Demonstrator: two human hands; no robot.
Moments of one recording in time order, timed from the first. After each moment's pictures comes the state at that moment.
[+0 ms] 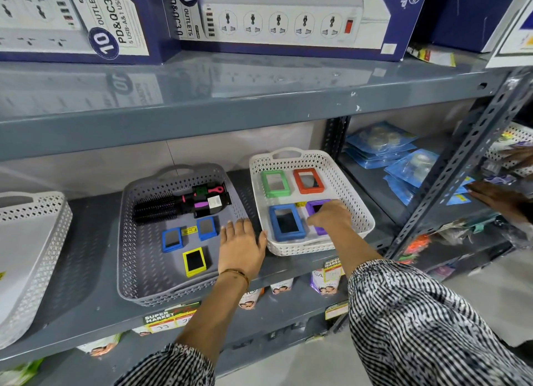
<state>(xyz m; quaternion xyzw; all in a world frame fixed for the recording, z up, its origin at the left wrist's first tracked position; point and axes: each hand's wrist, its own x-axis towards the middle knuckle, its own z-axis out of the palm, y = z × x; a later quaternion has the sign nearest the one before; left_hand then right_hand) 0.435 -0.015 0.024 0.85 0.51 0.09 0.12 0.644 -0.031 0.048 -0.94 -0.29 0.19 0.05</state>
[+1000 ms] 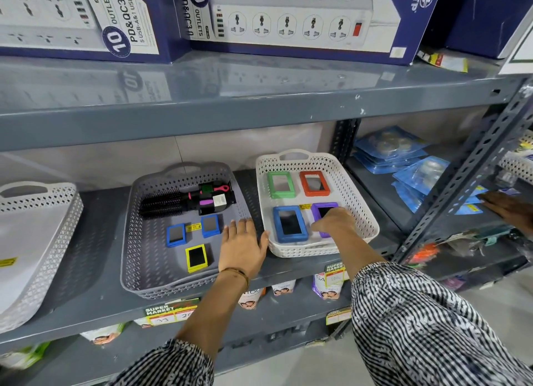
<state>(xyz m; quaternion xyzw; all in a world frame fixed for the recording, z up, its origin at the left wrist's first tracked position) 0.434 -0.017 0.024 0.84 0.52 0.11 0.12 0.647 -0.034 0.044 -0.93 -0.31 0.19 0.02</state>
